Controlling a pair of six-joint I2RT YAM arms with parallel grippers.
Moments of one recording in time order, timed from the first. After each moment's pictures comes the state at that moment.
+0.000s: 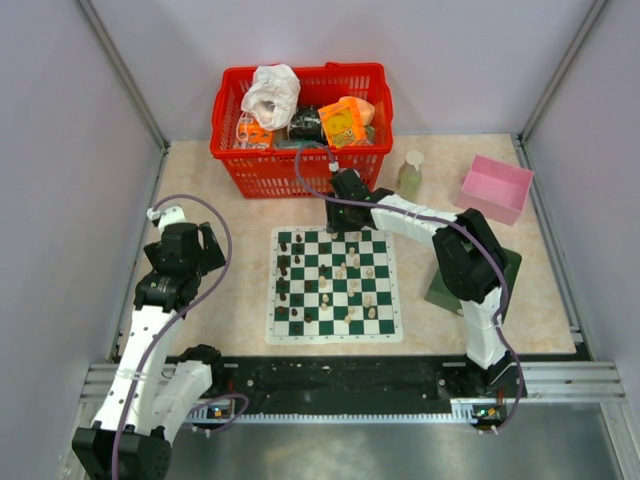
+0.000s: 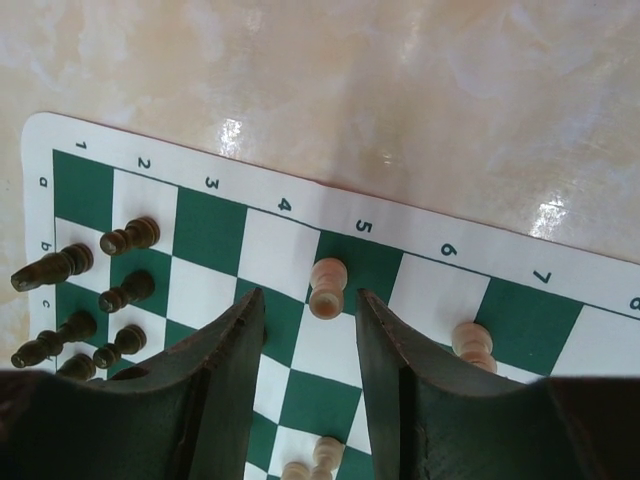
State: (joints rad) left arm -0.09 0.78 0.78 -0.69 -0.39 -0.36; right arm 0.68 2.05 1.53 -0.38 0.06 0.49
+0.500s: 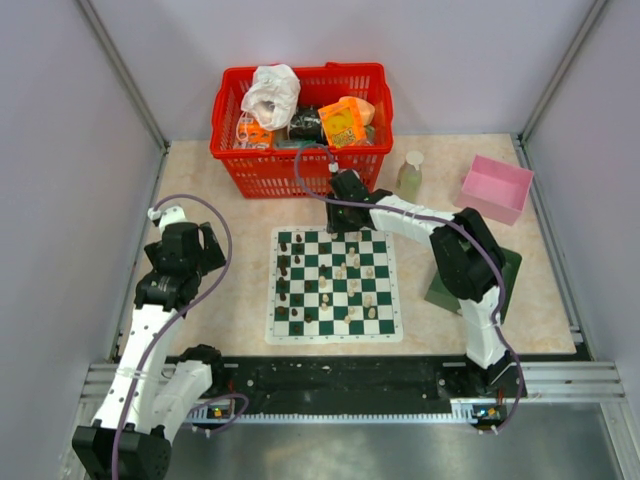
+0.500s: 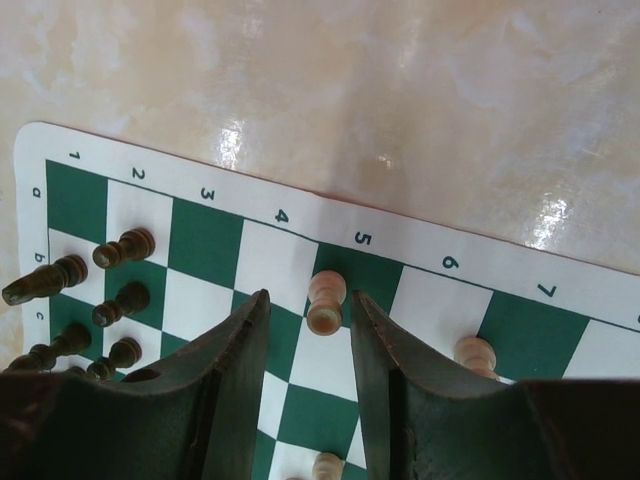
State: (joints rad) left arm -0.09 0.79 0.78 -0.69 -0.39 -0.36; right arm 0.68 2.06 1.53 -0.36 0.06 0.50
